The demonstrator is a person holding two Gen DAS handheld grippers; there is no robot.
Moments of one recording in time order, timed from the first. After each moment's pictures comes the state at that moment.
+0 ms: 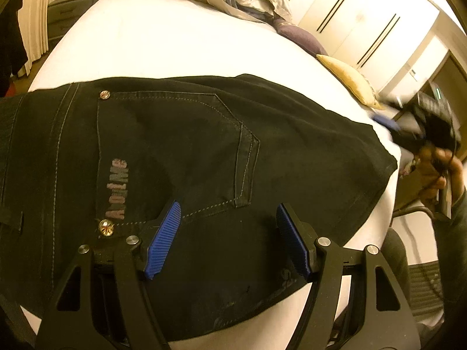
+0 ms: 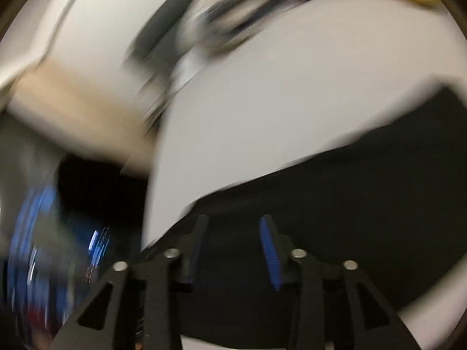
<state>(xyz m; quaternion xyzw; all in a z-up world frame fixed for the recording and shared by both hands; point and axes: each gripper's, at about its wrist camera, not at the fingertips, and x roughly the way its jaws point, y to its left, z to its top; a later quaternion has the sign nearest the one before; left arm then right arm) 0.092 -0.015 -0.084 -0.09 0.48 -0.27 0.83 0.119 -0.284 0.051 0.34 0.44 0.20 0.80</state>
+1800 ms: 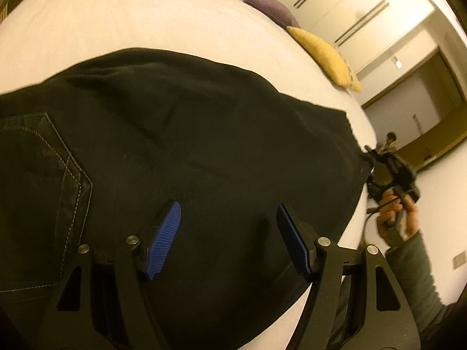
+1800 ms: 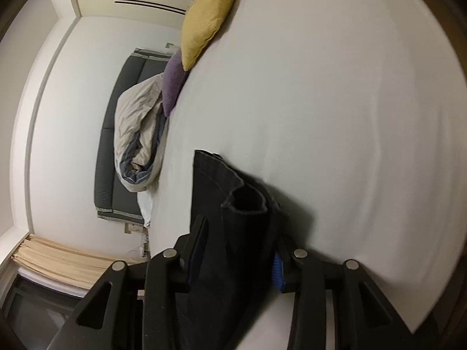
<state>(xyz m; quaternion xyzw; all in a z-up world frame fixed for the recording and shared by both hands) 0.140 -0.168 -0.098 -0.11 0.54 -0.34 0.76 -0.069 -0.554 -0.068 0.62 0.21 -0.12 0.75</state>
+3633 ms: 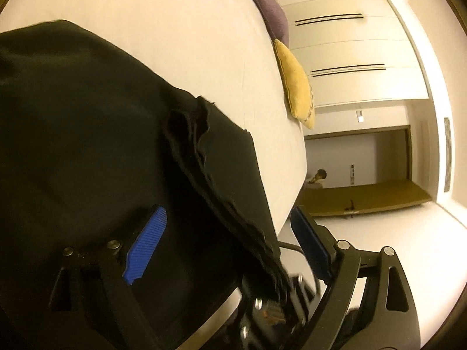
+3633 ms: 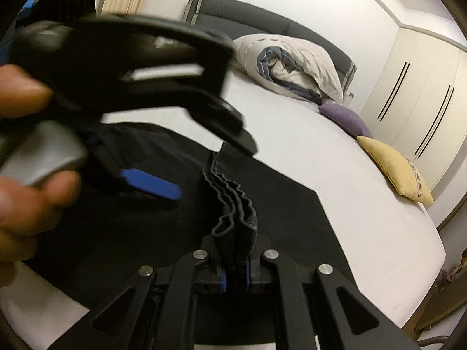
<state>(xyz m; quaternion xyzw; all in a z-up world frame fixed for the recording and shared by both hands) 0.207 -0.171 -0.098 -0.33 0.60 -0.39 0.62 -0.004 -0.202 0.020 -0.15 0.35 -0.04 0.92</state>
